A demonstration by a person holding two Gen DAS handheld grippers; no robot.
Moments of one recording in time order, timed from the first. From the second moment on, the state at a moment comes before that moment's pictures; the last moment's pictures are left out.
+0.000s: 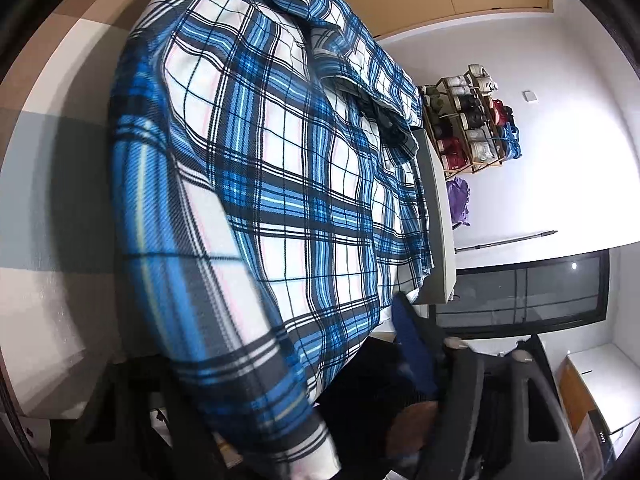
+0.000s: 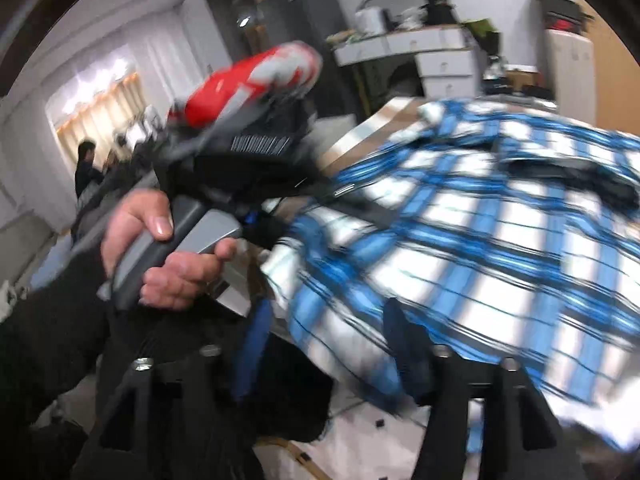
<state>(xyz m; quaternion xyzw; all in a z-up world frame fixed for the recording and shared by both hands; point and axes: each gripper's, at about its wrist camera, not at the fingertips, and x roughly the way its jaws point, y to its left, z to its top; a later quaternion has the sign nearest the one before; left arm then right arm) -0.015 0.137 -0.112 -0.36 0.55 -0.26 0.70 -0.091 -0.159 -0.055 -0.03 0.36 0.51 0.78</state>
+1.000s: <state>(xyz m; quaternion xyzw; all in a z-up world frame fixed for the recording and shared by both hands) -0.011 0.125 -0.110 -0.34 0.56 -0.26 0.71 0.063 -0.355 -0.099 -0.28 0.49 0.19 0.80</state>
